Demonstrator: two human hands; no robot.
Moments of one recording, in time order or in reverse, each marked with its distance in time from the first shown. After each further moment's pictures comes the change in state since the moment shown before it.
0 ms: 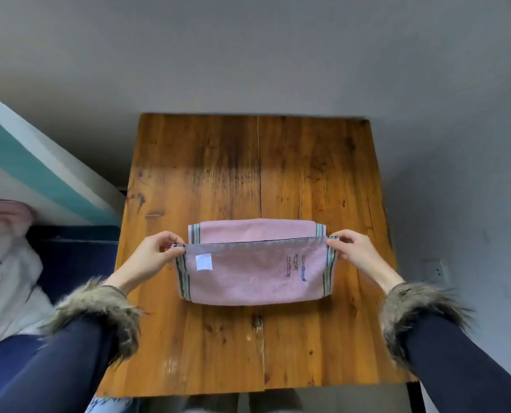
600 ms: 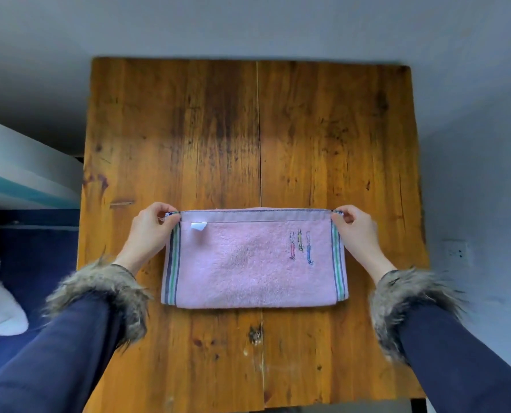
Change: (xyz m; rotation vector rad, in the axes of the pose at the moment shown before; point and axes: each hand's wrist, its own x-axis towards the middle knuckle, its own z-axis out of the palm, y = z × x) left_hand 0.103 -0.024 0.046 0.119 0.226 -0.105; right_hand 0.092 0.038 0.036 -0.207 0.208 -0.035
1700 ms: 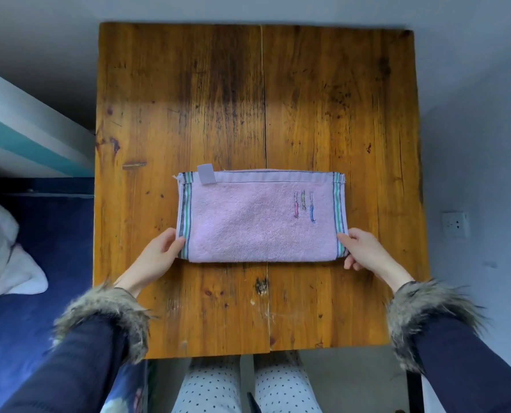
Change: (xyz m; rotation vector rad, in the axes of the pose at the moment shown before) left_hand -0.095 -0.061 0.007 -0.112 -0.342 -0.021; right_hand -0.085 0.039 -0.009 -0.061 -0.394 0.330
